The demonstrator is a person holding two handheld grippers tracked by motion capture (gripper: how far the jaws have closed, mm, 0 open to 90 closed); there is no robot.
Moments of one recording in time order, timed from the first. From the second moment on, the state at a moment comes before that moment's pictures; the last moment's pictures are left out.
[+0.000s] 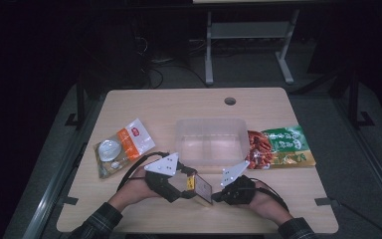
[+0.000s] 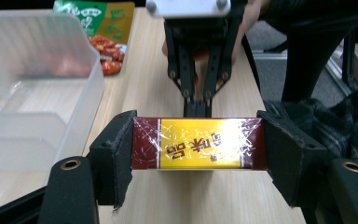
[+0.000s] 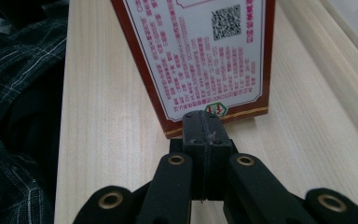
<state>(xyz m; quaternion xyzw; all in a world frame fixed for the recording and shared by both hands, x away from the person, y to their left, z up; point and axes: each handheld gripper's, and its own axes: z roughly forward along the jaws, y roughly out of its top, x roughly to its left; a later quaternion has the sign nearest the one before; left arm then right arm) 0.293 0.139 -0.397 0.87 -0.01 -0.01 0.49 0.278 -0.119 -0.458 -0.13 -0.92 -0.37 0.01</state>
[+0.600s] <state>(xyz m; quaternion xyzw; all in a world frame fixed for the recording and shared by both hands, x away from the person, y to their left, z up) 0.297 0.102 -0.396 0.86 -0.03 -0.02 0.50 0.275 -0.114 -0.460 -0.12 -0.93 -0.36 0.01</state>
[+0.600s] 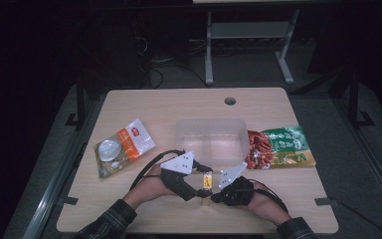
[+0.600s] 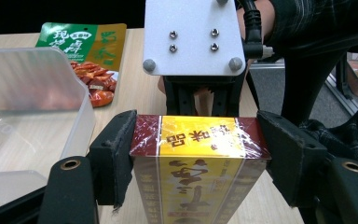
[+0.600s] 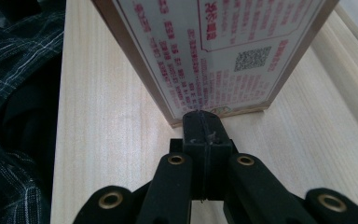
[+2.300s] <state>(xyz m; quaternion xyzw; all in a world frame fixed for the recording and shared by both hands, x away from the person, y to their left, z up) 0.275 0.218 -0.436 0.90 0.18 0.05 0.39 0.271 -0.159 -0.416 -0.17 -0.89 -0.42 0.00</state>
